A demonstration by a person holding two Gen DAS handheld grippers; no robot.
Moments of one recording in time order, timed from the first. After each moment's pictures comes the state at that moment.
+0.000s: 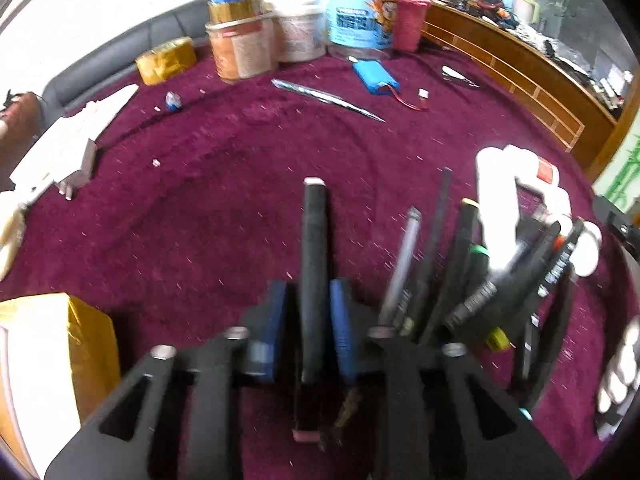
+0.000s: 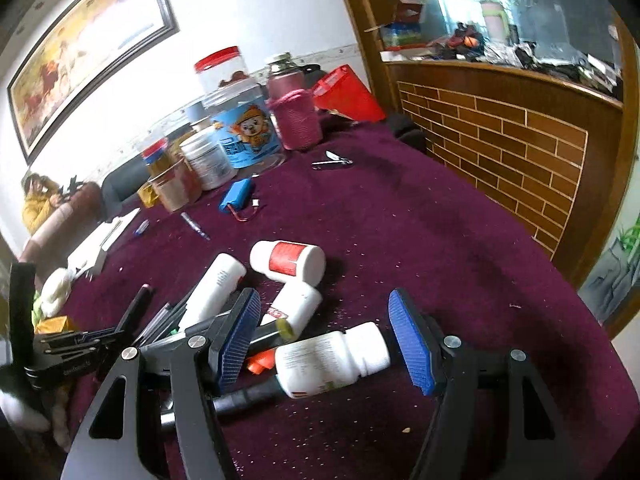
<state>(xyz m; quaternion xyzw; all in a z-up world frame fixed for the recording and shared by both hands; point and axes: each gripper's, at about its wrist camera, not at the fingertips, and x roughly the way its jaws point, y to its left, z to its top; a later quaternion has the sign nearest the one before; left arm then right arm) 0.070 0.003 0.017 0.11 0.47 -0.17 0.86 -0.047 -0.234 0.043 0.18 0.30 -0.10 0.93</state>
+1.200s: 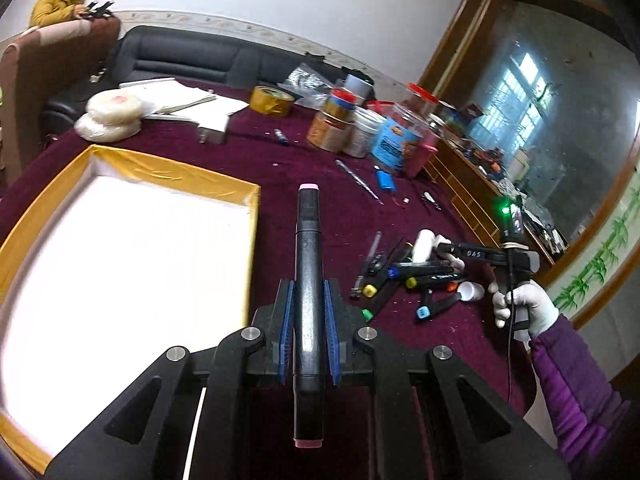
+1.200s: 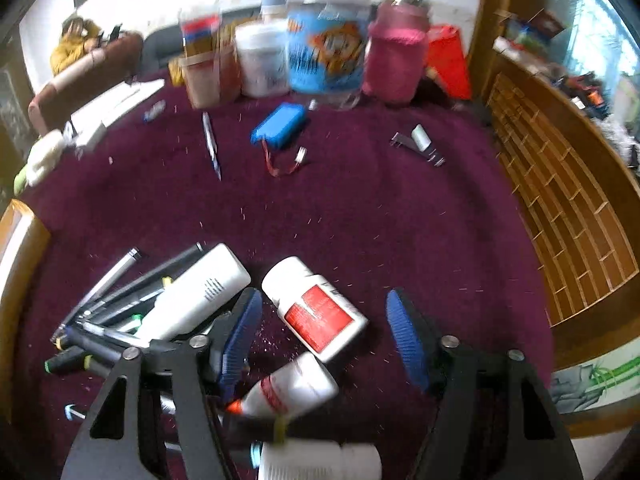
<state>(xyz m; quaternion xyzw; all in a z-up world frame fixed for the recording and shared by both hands) -0.075 0.160 0.086 -0.15 0.36 -0.16 0.91 0.069 -0.210 0.041 -0.03 0.47 0.01 0.88</state>
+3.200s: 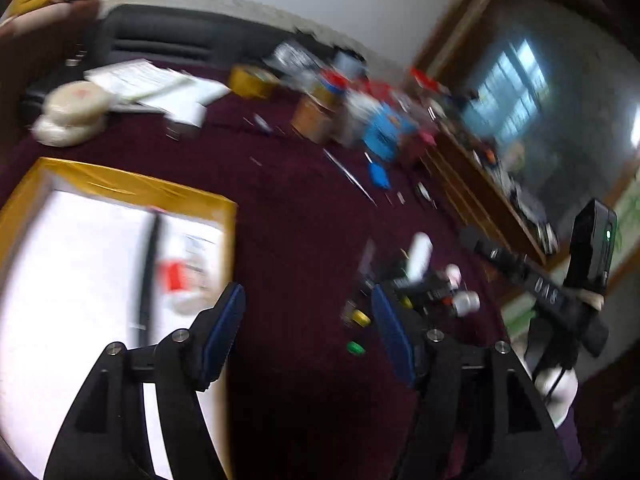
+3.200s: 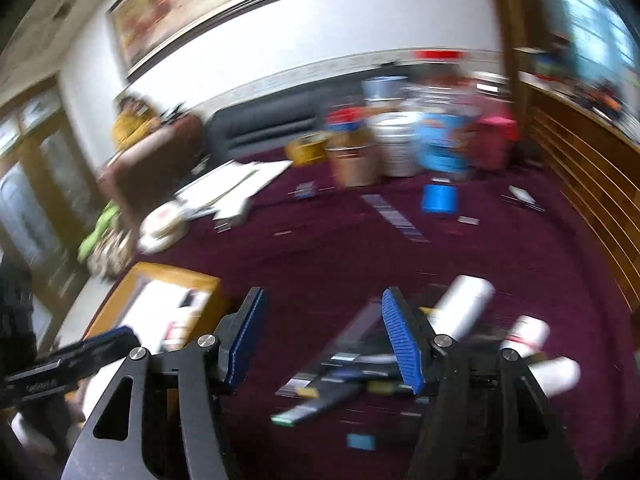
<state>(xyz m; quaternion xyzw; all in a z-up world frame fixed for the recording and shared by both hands) -0.017 0.162 0.091 -0.16 0.39 -0.18 0.89 -0.021 -0.085 0.118 0.10 0.33 0.07 0.94</state>
